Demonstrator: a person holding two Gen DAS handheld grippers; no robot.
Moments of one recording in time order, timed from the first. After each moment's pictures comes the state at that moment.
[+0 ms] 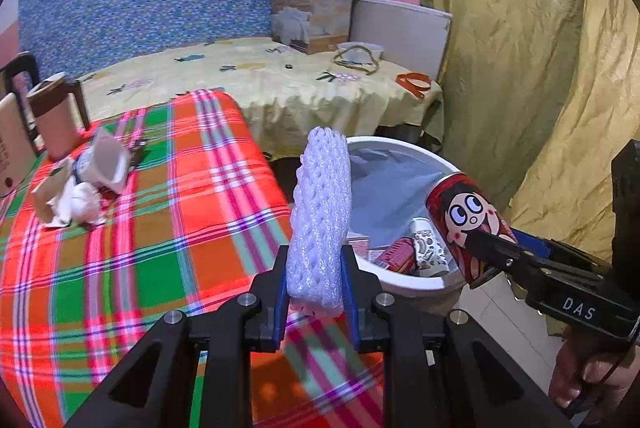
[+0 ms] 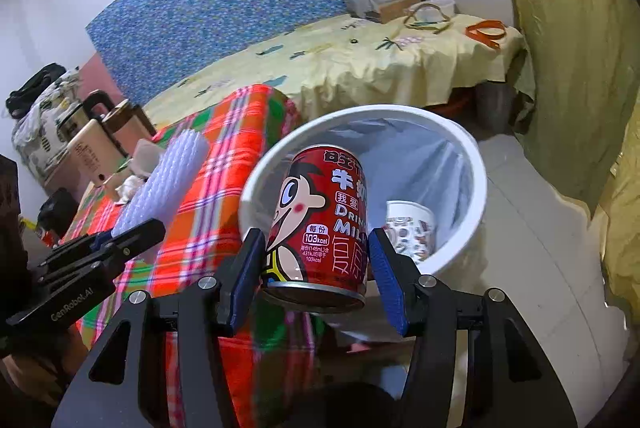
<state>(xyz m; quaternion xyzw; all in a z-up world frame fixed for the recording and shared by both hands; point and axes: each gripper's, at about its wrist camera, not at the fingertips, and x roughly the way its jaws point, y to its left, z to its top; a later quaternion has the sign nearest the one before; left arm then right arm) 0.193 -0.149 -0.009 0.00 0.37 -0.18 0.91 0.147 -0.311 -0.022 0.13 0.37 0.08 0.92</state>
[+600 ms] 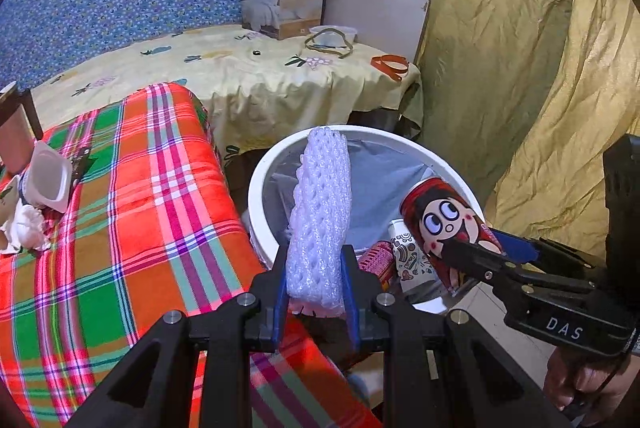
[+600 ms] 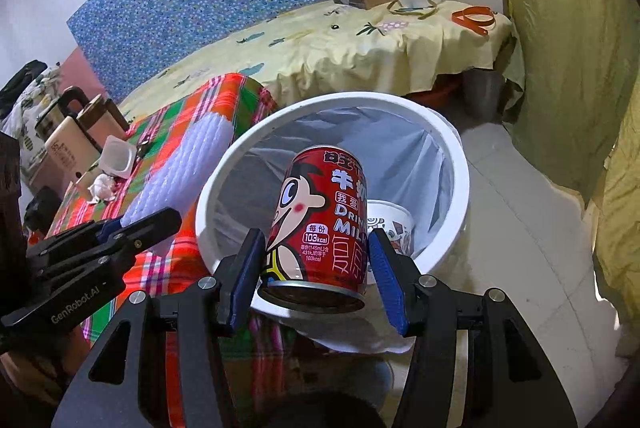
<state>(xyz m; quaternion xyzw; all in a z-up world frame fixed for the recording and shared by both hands) 0.231 -0.187 -0.028 0.02 0.39 -0.22 0.89 0.164 -0.326 -0.034 0.13 0.40 0.06 0.91</state>
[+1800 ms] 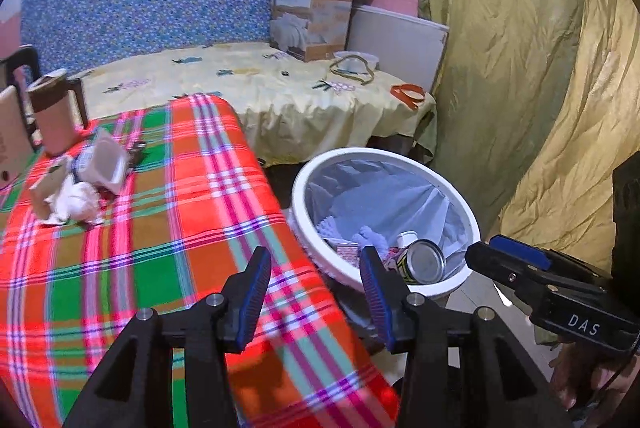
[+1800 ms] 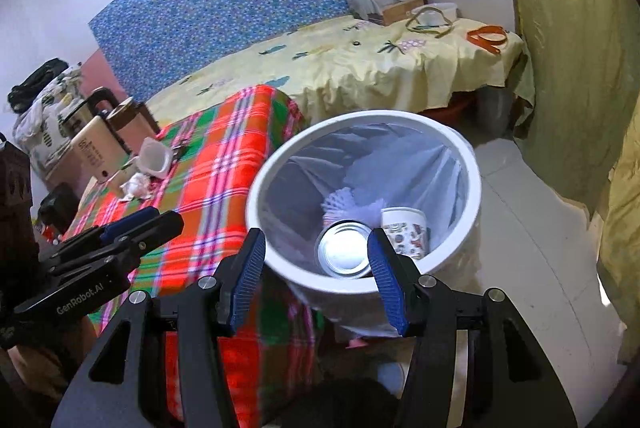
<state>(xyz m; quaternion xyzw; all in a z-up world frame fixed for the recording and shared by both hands) 0.182 -0.135 0.003 -0.02 0.36 -0.18 0.92 0.138 -0.304 -0.007 0.12 0.37 0.08 0.92</state>
